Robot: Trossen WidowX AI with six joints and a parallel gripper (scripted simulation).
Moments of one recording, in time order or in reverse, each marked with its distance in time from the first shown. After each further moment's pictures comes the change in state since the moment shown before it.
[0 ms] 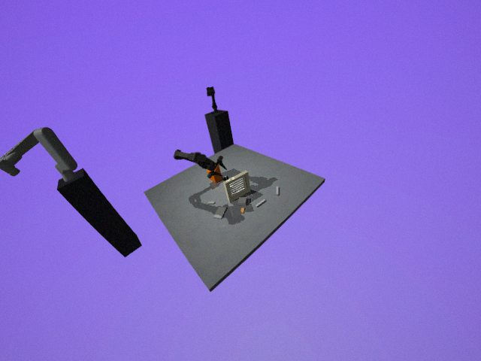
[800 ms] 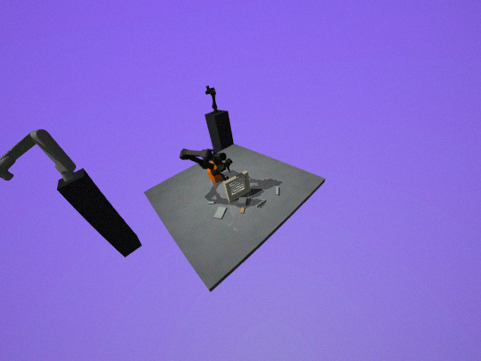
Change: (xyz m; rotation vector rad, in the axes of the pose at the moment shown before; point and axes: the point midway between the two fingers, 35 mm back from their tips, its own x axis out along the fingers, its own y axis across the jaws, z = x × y) arm 0.027 -0.005 -0.066 -0.140 0.481 -0.419
